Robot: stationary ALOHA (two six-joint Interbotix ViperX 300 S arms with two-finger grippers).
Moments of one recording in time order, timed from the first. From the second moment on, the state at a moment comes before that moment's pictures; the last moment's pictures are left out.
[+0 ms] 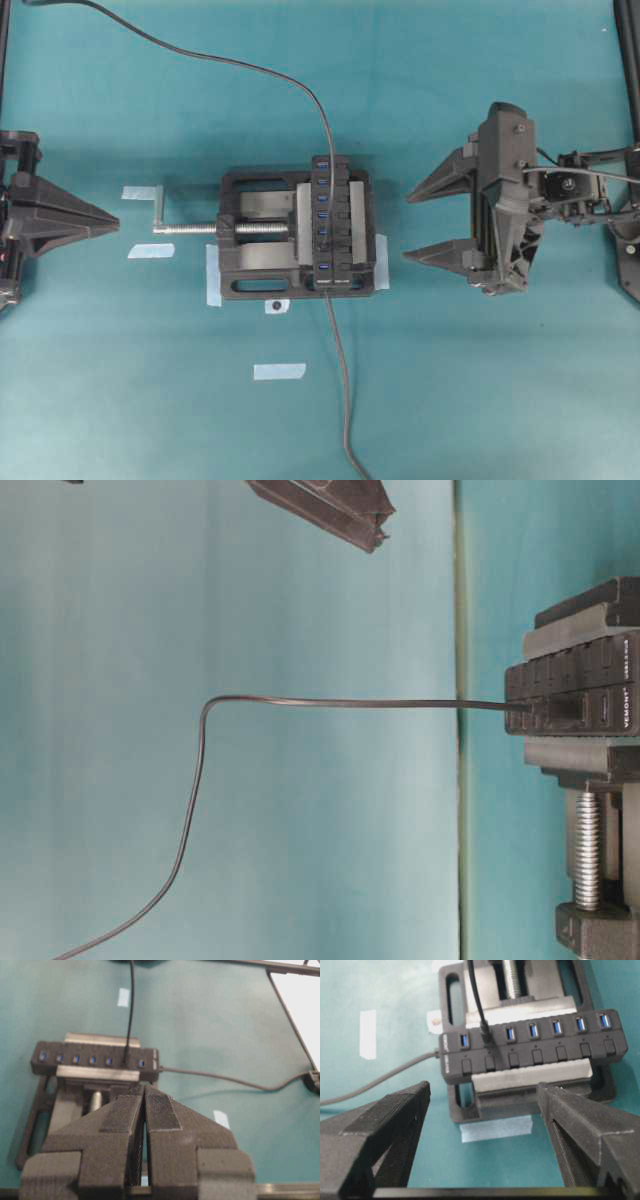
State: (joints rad) left arm -0.03 -1.03 1.23 0.01 -0.01 -0.12; right arm 0.00 -0.41 0.89 0.01 0.15 0.17
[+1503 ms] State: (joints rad) left arm -0.03 -1.03 1.23 0.01 -0.01 -0.12; right arm 0.02 -0.30 0.85 0.01 0.09 0.17
